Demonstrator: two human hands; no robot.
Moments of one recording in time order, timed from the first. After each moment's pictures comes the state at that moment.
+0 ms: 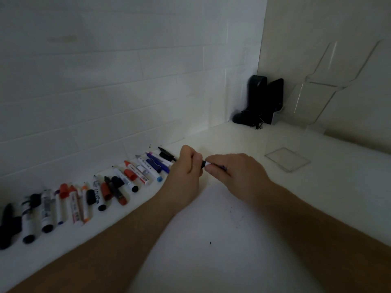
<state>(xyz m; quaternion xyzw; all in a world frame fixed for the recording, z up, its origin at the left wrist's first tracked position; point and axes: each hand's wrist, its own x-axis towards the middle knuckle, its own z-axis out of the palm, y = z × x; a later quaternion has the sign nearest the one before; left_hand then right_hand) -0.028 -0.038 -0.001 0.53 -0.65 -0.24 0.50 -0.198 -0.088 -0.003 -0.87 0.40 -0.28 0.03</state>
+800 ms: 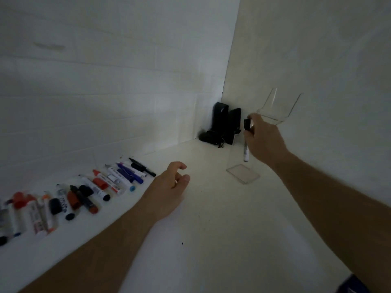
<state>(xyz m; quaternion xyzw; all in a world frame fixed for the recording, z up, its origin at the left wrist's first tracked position) -0.031 -0.036 -0.009 0.52 -0.70 -0.25 0.42 -0.302 -0.116 0.110 -0.72 0.60 -0.33 -0.09</state>
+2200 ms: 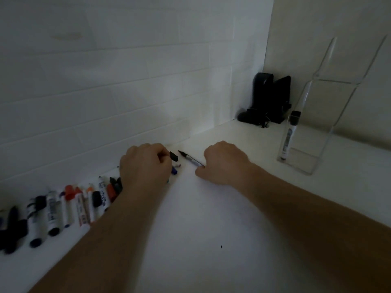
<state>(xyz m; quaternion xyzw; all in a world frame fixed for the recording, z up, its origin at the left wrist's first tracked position) 0.054 -0.045 0.017 0.76 -0.58 0.11 0.28 -0.137 -0.112 0.023 -0.85 0.52 -0.08 0.02</state>
